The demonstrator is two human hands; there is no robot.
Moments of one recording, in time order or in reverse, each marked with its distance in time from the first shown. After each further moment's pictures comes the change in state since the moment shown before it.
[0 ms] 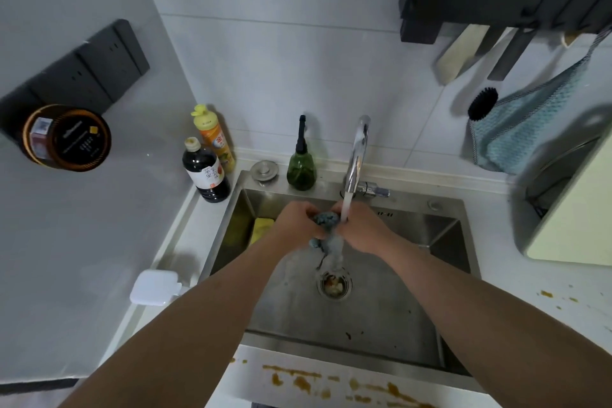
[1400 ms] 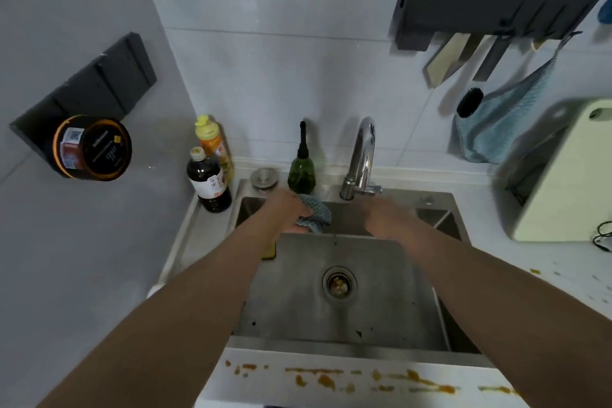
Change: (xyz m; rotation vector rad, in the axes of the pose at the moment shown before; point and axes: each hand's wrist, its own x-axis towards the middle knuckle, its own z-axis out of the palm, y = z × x) left_hand 0.001 -0.003 -0.063 -0.554 -0.131 -0.293; right_hand -0.009 -0.010 -0.016 -0.511 -0.016 0.270
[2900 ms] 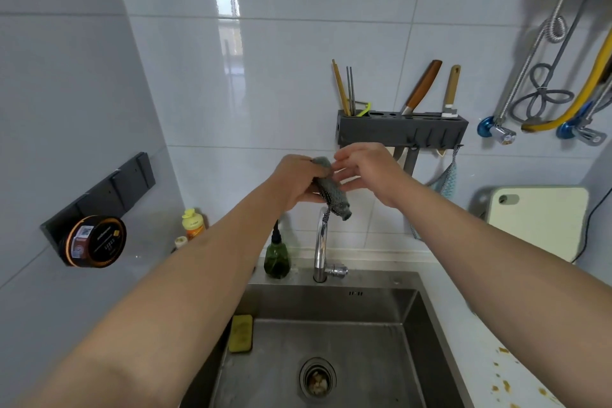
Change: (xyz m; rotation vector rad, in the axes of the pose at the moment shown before) left_hand -0.123 0.203 0.066 -0.035 -0.094 0.609; right_hand -0.089 -0.008 -0.247 1.184 0.415 -0.244
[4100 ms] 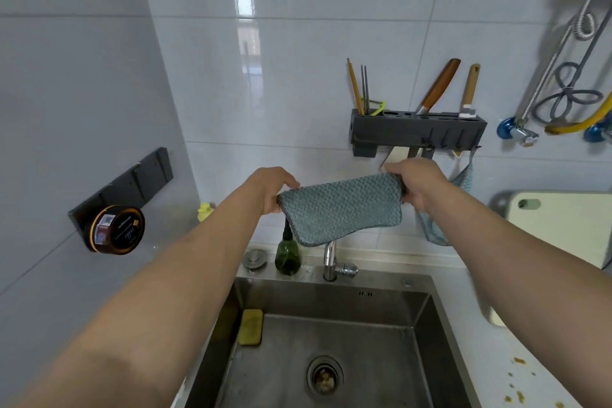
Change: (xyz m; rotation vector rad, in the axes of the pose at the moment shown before) left_hand -0.012 -0.016 -0.056 -0.113 0.199 -0.255; right_hand 0.025 0.044 -0.049 0.224 0.257 0.281
